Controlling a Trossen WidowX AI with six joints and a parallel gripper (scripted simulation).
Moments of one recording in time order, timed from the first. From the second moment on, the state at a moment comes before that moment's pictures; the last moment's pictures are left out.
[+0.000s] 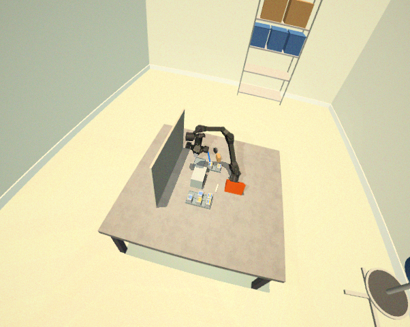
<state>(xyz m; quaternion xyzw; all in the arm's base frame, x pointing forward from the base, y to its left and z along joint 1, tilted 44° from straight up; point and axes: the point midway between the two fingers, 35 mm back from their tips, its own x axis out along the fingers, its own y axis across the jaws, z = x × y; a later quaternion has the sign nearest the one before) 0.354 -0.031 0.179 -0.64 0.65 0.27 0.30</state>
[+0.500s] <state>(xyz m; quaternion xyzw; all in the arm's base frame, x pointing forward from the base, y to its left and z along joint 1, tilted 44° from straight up) 0.324 -0.081 0.222 -0.65 0.66 0.26 0.28</state>
